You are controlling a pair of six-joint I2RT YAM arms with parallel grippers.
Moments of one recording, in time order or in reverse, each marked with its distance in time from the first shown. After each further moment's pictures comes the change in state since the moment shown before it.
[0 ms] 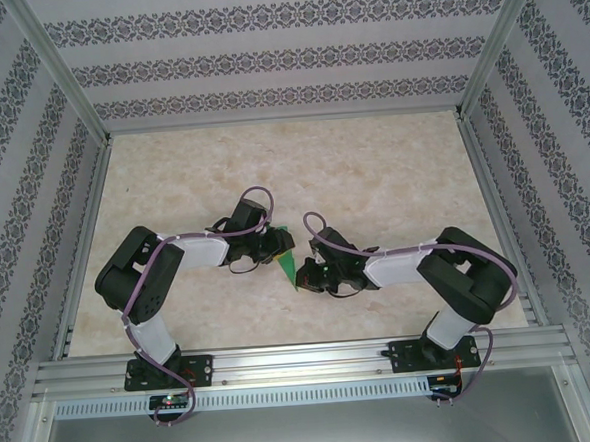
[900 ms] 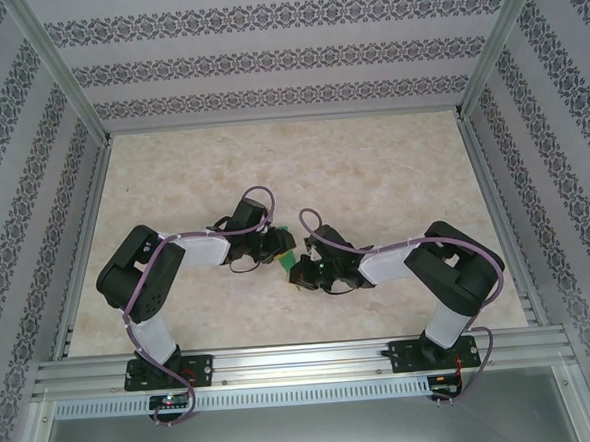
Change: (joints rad) left arm 0.000 0.011 0.015 -0.016 0.011 0.001; right arm -0.010 0.089 0.006 0.158 -0.048 0.027
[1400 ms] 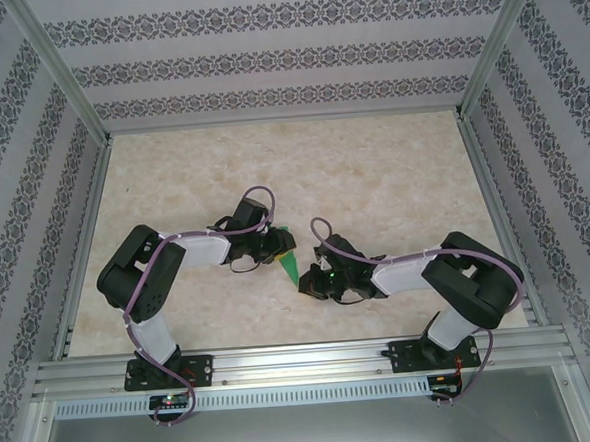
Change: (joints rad) left arm -0.001 0.003 0.007 -0.011 0.004 0.000; right arm 0.016 -0.127 -0.109 -0.040 0.003 0.033
